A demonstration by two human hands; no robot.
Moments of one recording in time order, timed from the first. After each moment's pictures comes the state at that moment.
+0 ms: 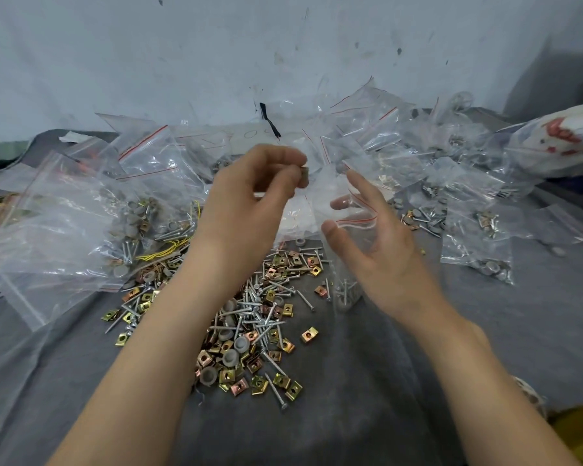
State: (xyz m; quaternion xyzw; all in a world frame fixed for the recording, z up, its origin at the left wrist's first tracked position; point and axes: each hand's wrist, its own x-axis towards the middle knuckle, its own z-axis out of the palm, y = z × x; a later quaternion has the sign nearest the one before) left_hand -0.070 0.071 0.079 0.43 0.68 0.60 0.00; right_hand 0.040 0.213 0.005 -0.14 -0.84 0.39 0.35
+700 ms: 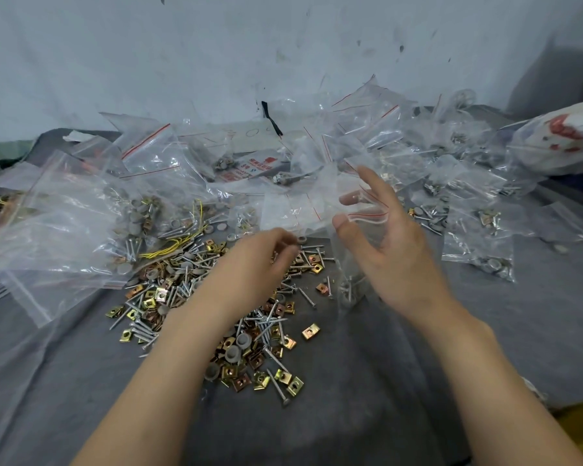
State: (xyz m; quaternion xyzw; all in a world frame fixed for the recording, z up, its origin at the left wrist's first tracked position) left_hand -0.090 0.068 0.017 0.47 0.84 0.26 0.05; right_hand 0.046 0.217 0.006 -0.15 -0.83 0.40 0.36
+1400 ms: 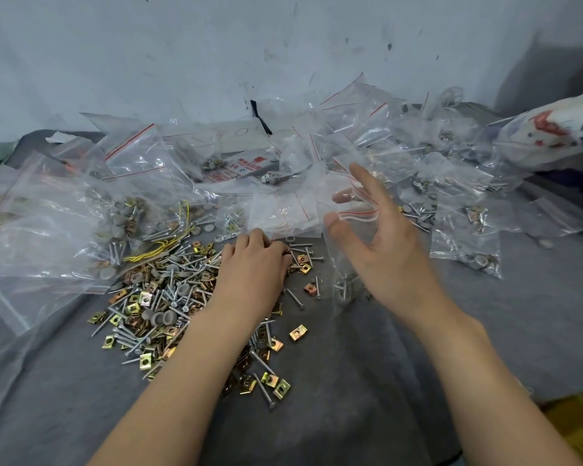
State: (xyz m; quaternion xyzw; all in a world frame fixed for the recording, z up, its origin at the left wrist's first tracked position) left_hand -0.088 0.095 -0.015 0.43 0.90 0.08 -0.07; right_hand 0.048 0.223 0.004 -0.16 -0.82 0.40 0.37
